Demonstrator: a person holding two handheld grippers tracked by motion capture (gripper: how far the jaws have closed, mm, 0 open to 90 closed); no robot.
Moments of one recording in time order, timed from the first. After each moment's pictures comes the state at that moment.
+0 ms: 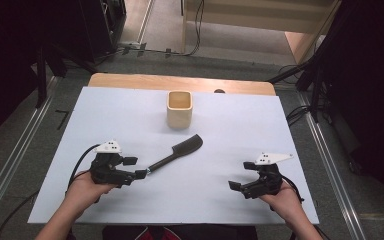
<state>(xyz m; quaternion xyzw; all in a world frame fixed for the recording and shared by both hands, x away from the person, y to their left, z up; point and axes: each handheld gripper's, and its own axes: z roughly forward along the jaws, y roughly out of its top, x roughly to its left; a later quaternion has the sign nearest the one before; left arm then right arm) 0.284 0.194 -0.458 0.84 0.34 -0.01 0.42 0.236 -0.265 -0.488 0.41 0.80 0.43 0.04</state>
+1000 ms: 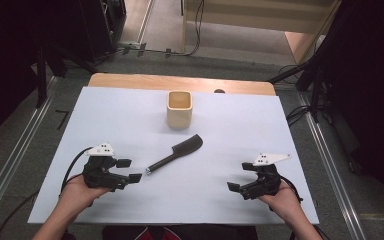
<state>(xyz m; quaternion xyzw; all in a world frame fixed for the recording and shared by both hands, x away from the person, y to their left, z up) 0.280 0.206 -0.454 0.84 0.33 -0.02 0.43 0.237 -0.262 -0.490 0.40 0.81 0.42 0.04</state>
